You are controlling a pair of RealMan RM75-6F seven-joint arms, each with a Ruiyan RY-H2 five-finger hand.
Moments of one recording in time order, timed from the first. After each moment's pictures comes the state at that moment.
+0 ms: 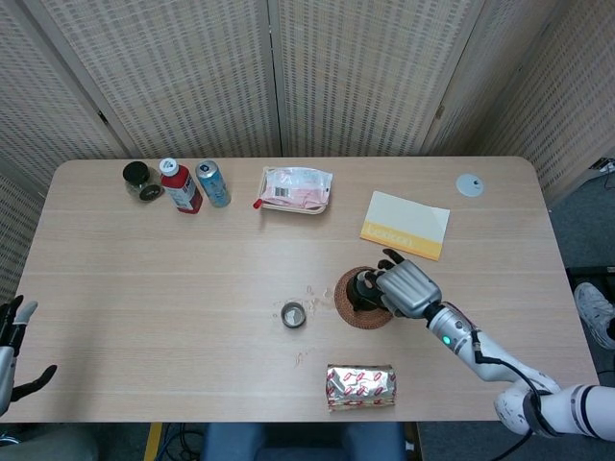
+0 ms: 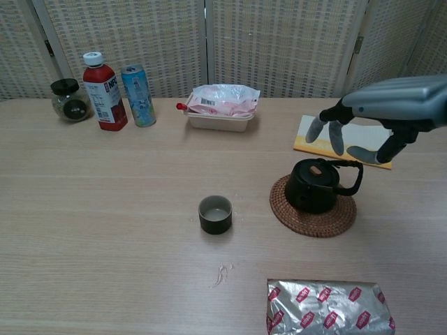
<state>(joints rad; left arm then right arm) 0.00 -1.08 -0.02 -1.67 1.50 1.57 0.14 0.81 -1.15 -0.02 -1.78 -1.18 0.84 -0.35</state>
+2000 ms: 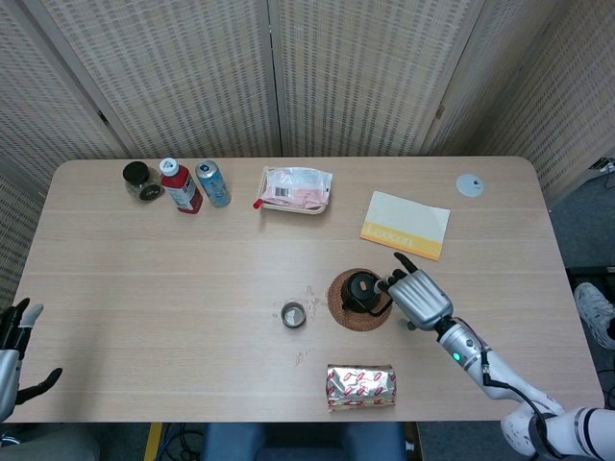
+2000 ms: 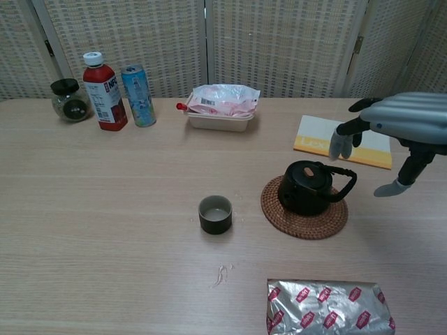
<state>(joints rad) 0.02 -1.09 -0.01 -1.66 1.52 1.58 0.11 0.67 -1.24 -0.01 -1.70 -1.31 0.96 -0.38</state>
